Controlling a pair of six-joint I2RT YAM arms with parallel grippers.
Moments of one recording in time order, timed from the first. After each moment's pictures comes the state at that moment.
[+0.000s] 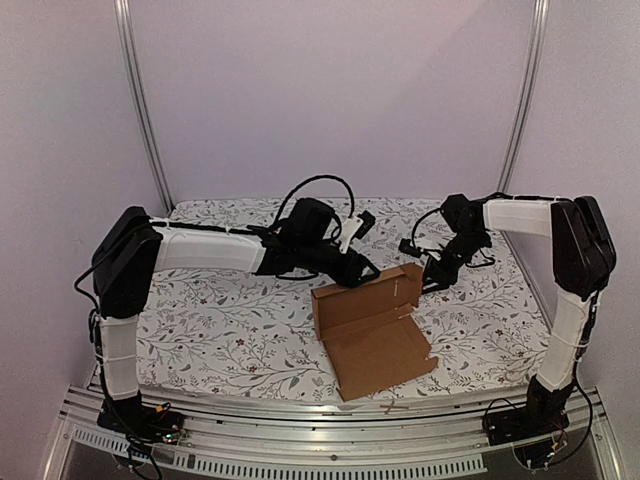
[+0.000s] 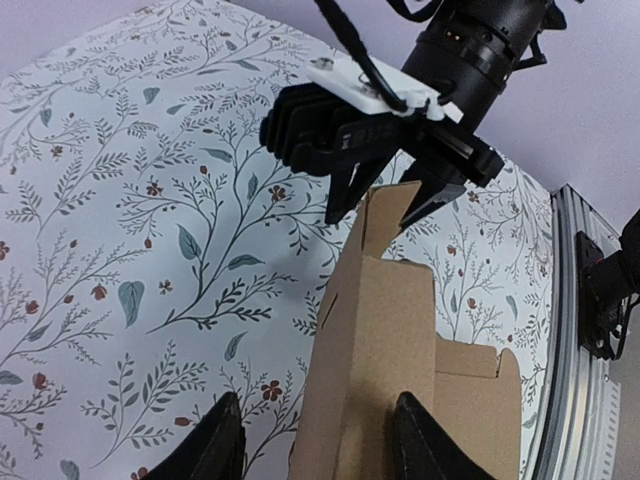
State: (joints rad) left arm -0.88 2.05 1.46 0.02 0.33 -0.14; right arm 0.31 1.94 1.38 -0.84 -0.48 -0.77
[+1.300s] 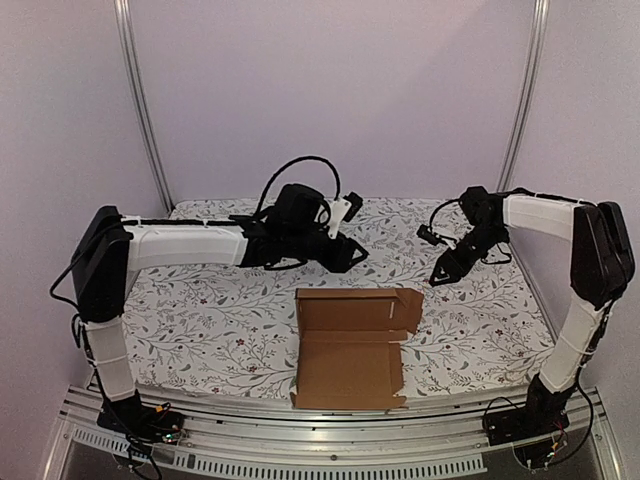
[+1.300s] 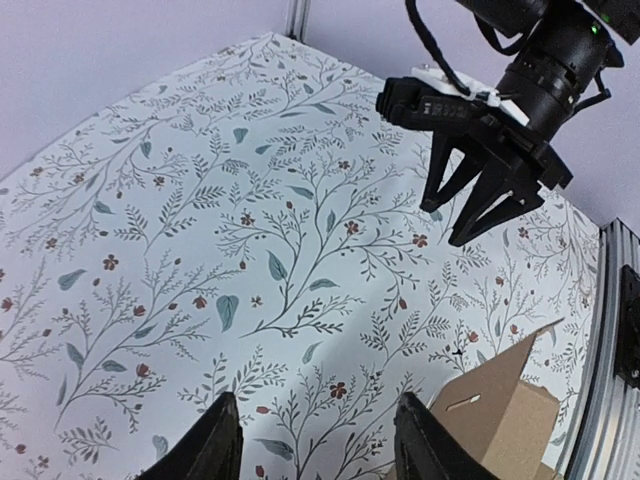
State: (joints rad) left arm -0.87 1.94 1.42 -0.01 0.15 -0.11; right arm 0.25 1.82 1.32 -0.87 -0.49 -0.53
